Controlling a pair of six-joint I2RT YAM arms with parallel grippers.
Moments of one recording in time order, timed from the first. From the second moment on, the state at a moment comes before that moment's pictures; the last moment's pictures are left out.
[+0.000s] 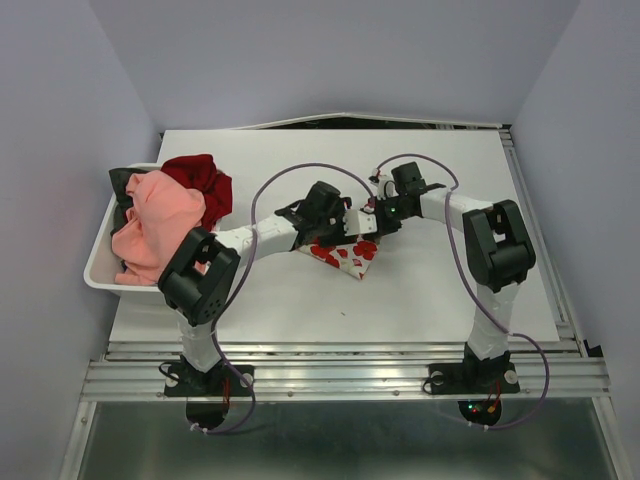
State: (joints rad) left arm -0.71 1.81 1.19 -0.13 0.10 0.85; right arm 0.32 2.00 1.32 -0.38 -0.52 0.10
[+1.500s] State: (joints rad) left arm -0.45 2.39 2.02 -0.48 0.31 0.54; right arm 0.33 2.02 1.35 -0.37 -0.50 -0.01
